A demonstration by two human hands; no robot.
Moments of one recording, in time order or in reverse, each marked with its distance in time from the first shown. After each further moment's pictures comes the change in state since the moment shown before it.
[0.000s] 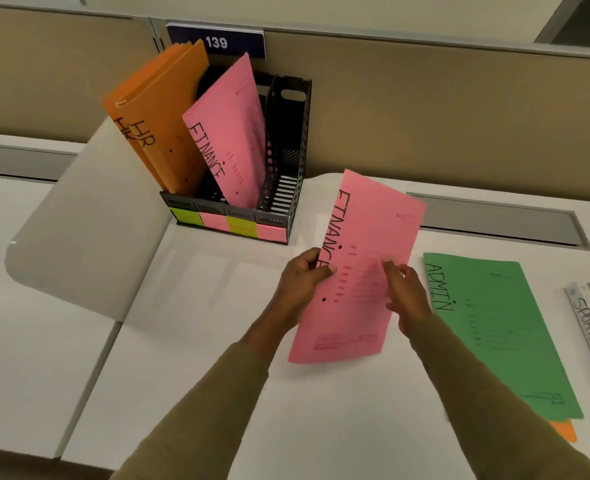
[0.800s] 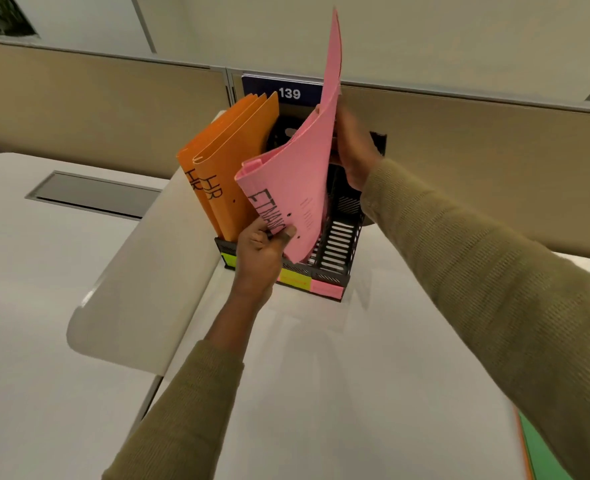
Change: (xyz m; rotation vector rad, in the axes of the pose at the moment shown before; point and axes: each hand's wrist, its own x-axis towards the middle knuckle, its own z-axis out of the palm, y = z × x) left_hand 0.071 0.117 -0.159 -0.018 0.385 0.491; right_hand 0.043 -0.326 0.232 0.041 -0.479 -0.555
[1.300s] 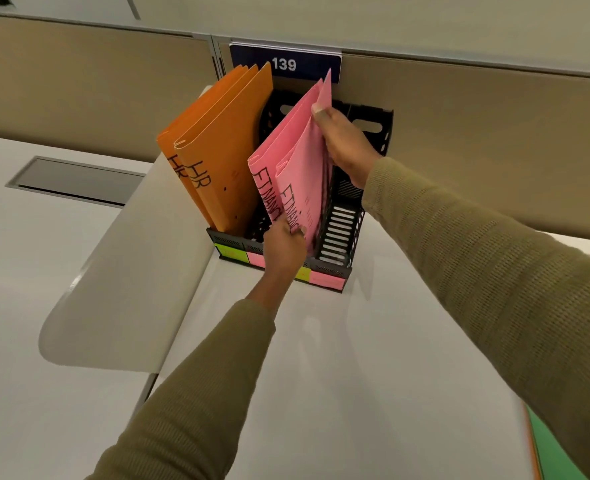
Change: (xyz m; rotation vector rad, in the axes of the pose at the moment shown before) left_hand 0.046 -0.083 0.031 0.566 0.026 -0.247; right_hand 0.038 0.056 -0.011 -0.230 -0.045 0.076
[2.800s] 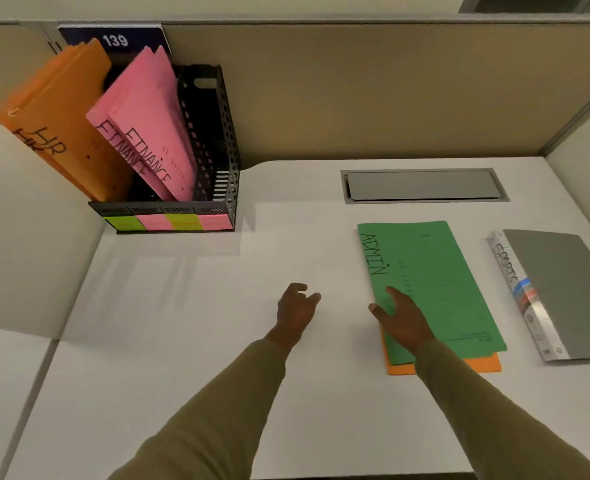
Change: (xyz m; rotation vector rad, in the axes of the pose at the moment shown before) left_hand -0.293 -0.052 0.201 0.054 -0.457 -0.377; right_hand -0.450 0.339 -0.173 -0.380 0.298 0.544
